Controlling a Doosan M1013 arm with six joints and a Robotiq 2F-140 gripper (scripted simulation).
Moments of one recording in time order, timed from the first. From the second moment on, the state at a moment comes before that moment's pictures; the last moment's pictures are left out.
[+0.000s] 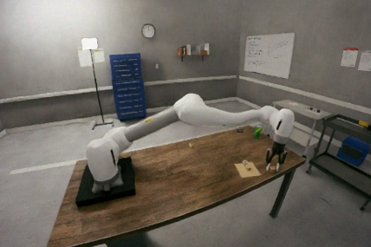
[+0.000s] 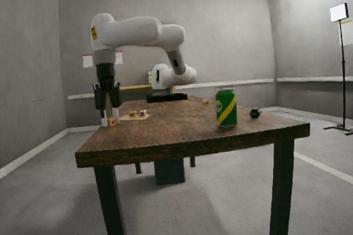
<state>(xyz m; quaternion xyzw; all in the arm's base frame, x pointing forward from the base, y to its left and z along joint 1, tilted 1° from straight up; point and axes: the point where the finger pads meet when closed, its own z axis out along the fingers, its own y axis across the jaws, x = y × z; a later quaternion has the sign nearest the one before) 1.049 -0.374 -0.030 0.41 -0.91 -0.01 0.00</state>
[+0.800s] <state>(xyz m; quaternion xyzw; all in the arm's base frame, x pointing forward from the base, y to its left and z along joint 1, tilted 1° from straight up) 1.049 -0.374 -0.033 0.41 -0.91 -0.01 0.00</state>
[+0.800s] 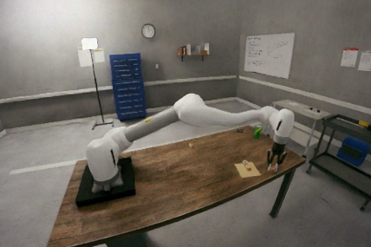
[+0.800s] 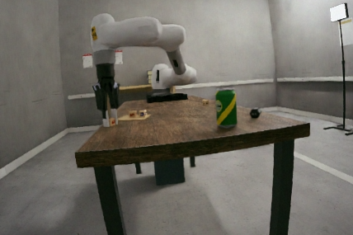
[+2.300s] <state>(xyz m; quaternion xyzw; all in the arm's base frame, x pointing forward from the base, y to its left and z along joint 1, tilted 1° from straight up) 1.048 -0.374 -0.032 0.41 -0.91 -0.01 0.00</state>
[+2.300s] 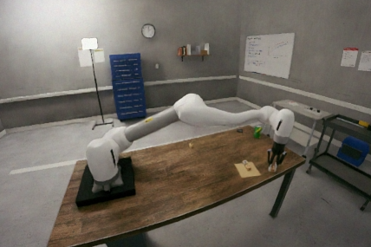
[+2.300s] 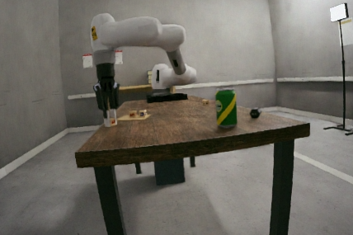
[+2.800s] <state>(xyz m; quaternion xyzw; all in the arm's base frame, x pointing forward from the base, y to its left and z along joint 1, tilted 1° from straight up) 1.049 -0.375 0.047 0.41 -0.91 -0.01 0.00</state>
